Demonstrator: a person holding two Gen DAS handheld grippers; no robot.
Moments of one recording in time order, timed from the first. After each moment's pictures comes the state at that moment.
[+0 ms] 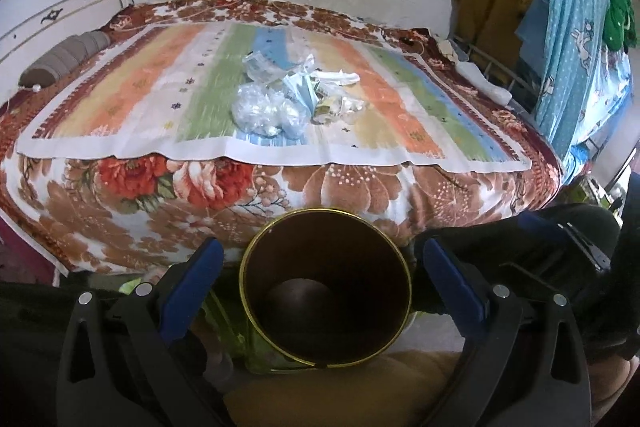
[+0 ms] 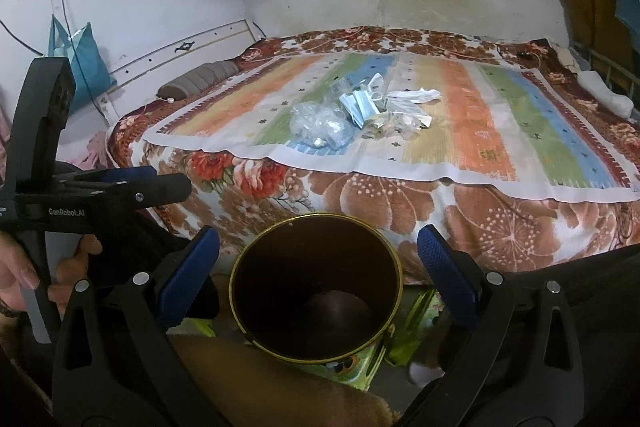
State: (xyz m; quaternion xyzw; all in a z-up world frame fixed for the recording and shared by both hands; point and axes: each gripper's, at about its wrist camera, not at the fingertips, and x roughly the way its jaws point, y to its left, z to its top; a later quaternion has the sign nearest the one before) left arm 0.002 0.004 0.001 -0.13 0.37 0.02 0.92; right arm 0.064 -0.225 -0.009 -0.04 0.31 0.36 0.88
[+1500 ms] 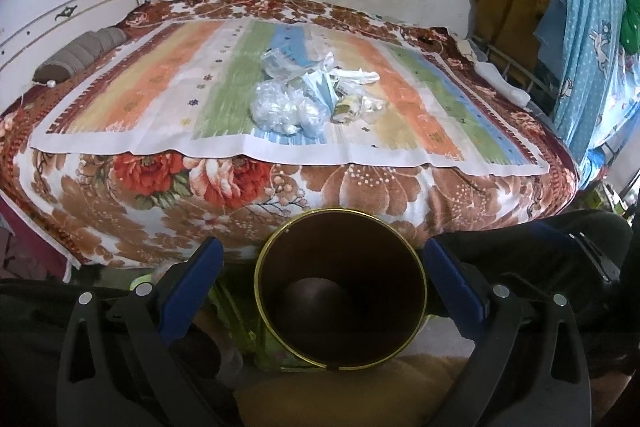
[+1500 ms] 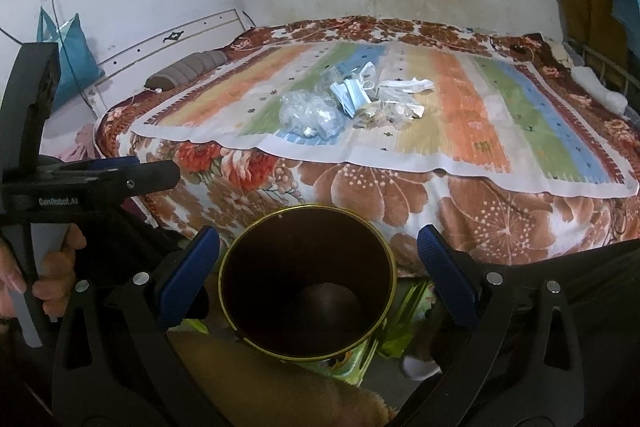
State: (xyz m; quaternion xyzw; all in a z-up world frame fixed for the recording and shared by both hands) left arm 0.006 0.009 -0.002 -0.13 0.38 0.05 0.92; right arm 0.070 -0.217 -0.014 -0.06 0.33 0.34 0.88
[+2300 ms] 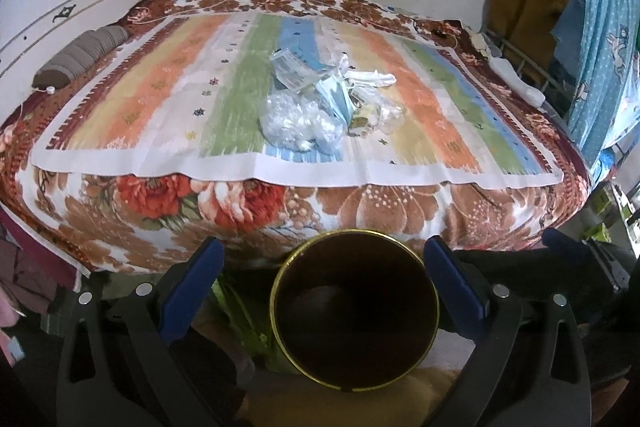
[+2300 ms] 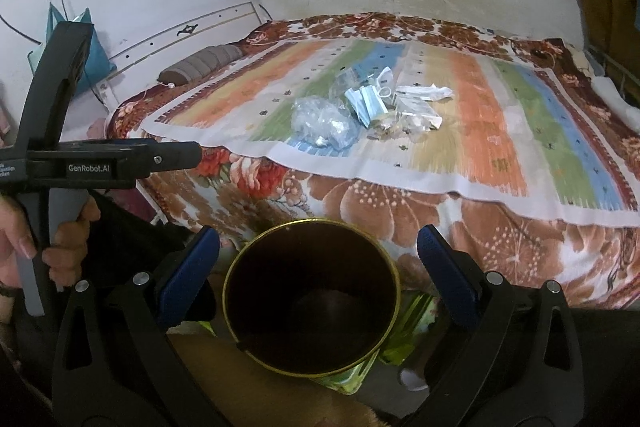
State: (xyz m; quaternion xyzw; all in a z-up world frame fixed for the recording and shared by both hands) left arm 0.057 0.034 0.017 -0.12 0.41 0.07 0.90; right arm 0.111 -0.201 0.004 -0.07 0.34 0.37 0.86
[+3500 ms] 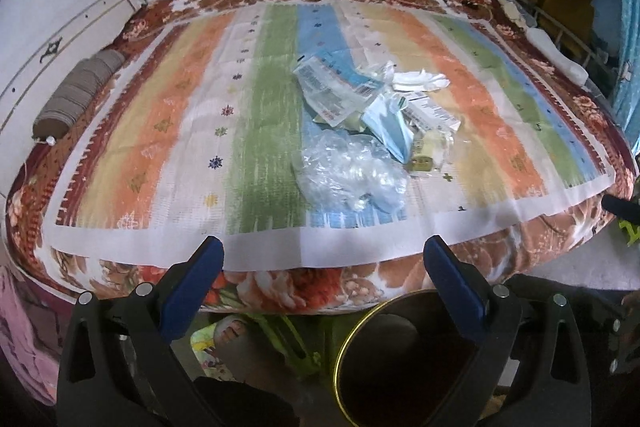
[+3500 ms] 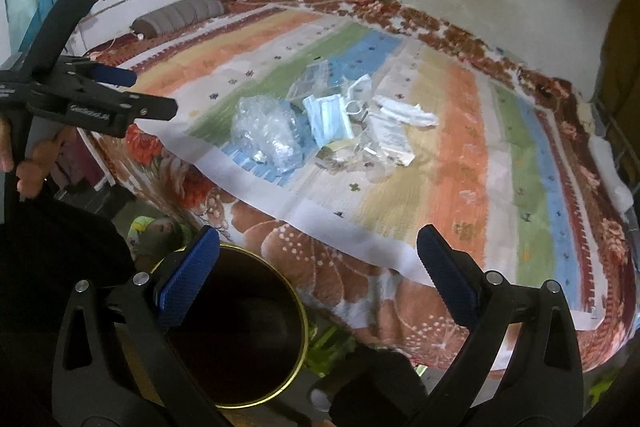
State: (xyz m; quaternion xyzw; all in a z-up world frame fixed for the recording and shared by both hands) left arm 0.187 0.092 0.018 -0.07 0.47 0.10 0.88; right arm 0.226 -0.145 0.016 -0.20 0.37 0.35 0.84
